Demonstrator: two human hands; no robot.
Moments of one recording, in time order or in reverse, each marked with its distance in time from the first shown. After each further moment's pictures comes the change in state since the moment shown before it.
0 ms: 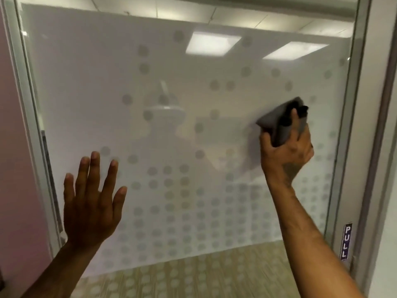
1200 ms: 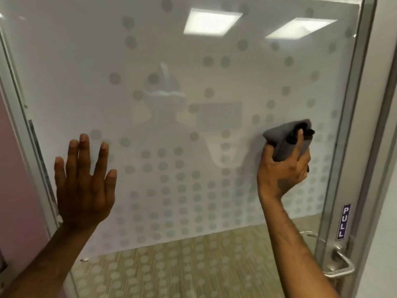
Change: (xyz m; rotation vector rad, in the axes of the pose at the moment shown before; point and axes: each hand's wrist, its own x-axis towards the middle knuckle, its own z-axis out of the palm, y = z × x) left_hand -0.001 0.002 -0.002 -0.020 0.066 0.021; right_hand -0.066 0.035 -0.004 0.058 0.057 0.246
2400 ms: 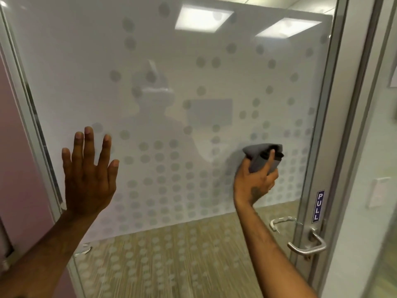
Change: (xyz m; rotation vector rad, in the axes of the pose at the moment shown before) left_hand 0.000 -0.003 0.001 -0.012 -0.096 -0.014; right_hand -0.055 -0.004 -0.026 0.027 -0.139 0.260
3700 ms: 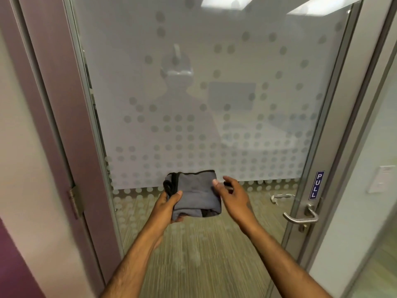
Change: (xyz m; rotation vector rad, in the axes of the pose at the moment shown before) left_hand -0.104 0.144 -0.135 -1.393 -0.887 -1.330; right_hand -0.092 0.015 -0.128 0.088 -1.100 0.148
